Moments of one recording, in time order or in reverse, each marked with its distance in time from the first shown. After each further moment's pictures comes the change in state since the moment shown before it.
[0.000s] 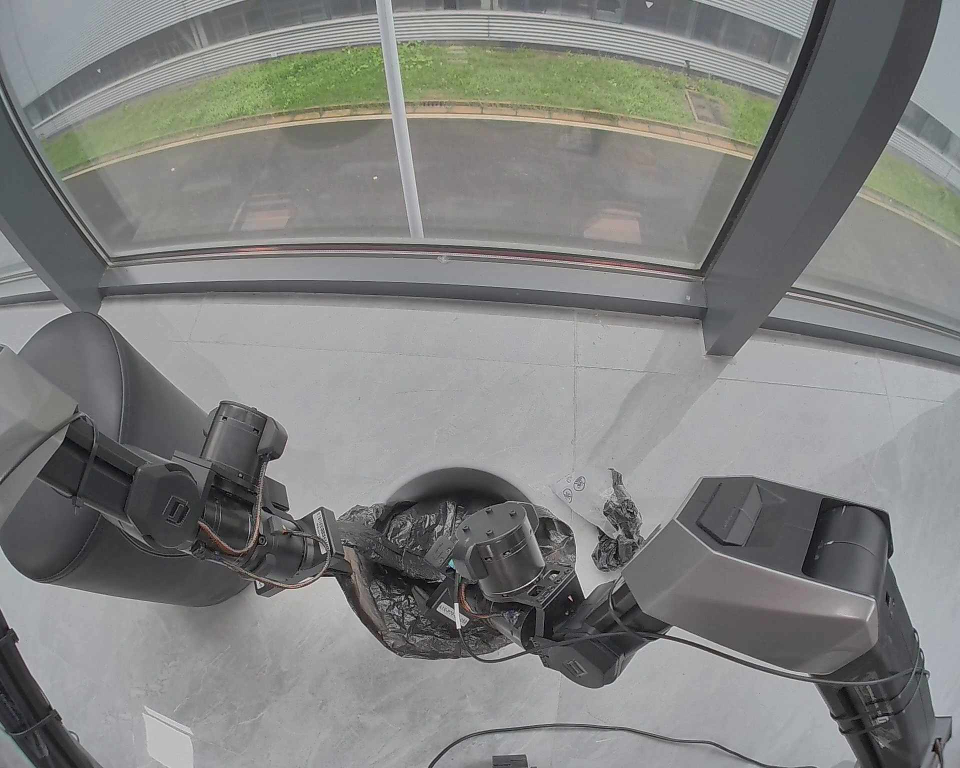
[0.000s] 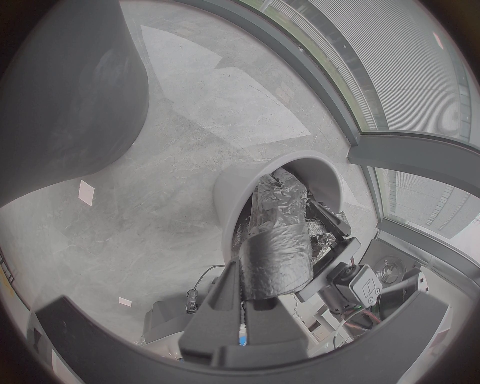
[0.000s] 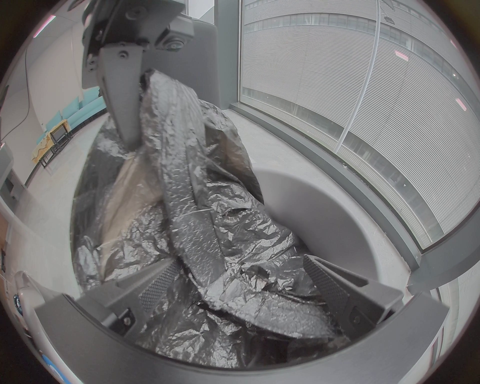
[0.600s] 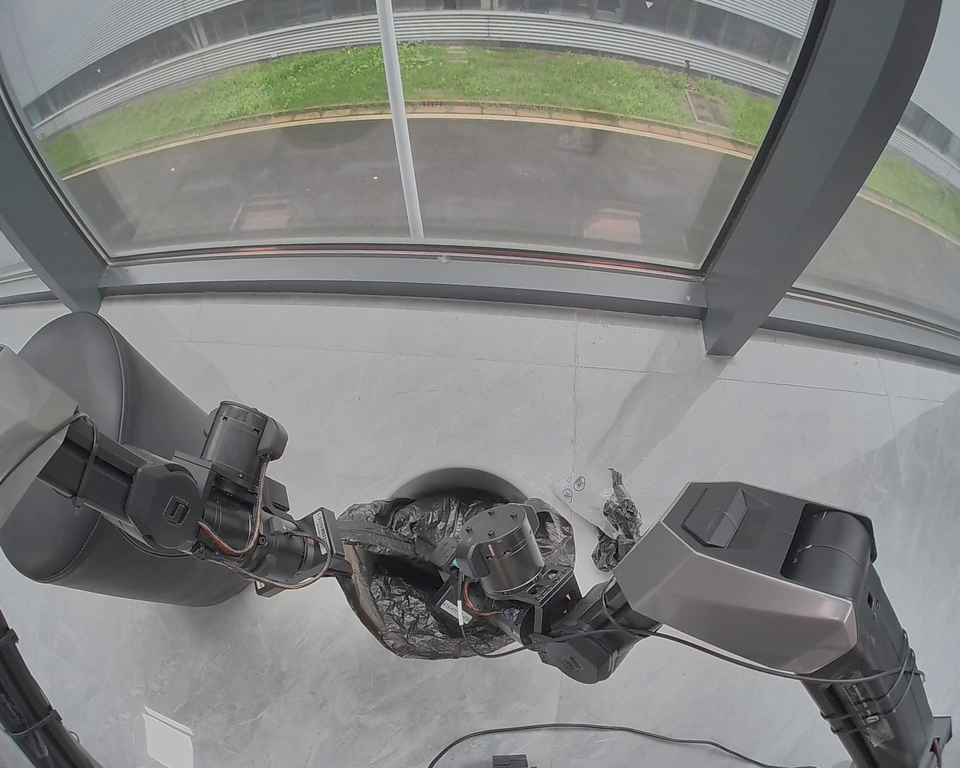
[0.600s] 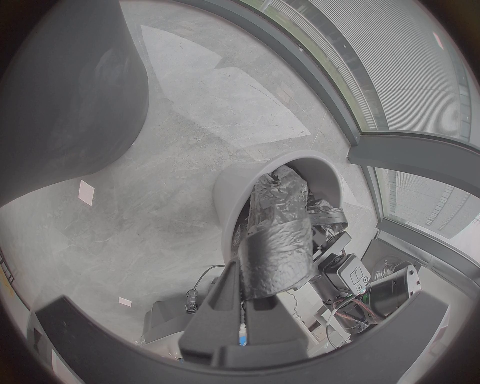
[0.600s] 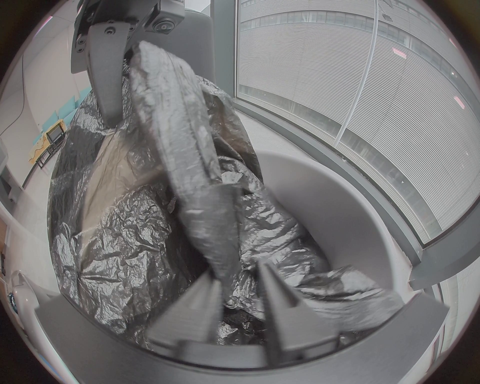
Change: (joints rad) left arm -0.001 0.000 0.000 0.000 0.000 -0.001; right arm -0.022 0.049 -0.039 -0.002 -0.003 0.004
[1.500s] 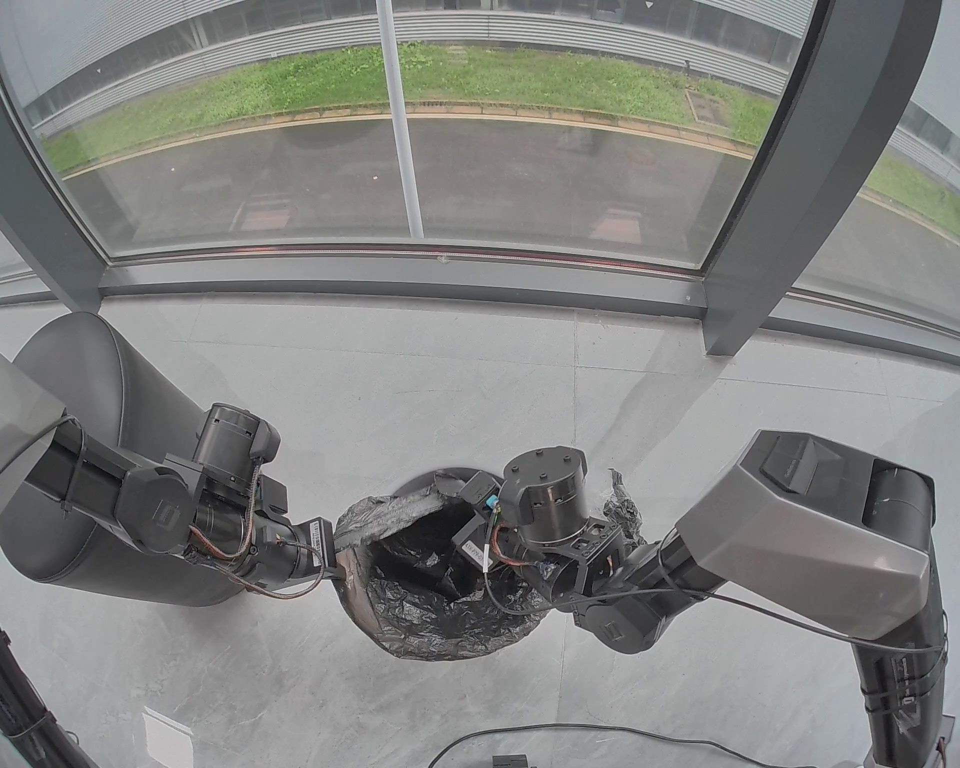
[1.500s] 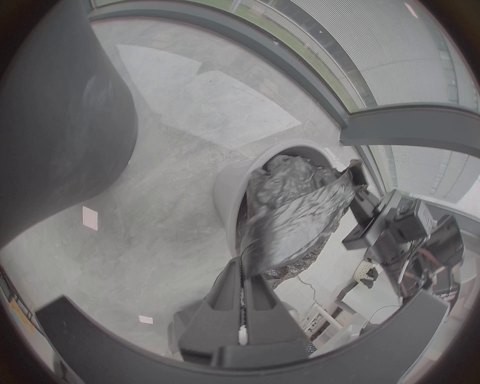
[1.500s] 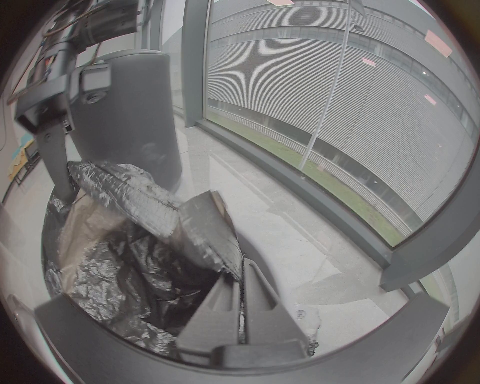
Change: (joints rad) left arm 0.004 -0.030 0.030 0.002 0.011 0.163; right arm -0.049 -0.149 0.086 -0.109 -0.062 0.001
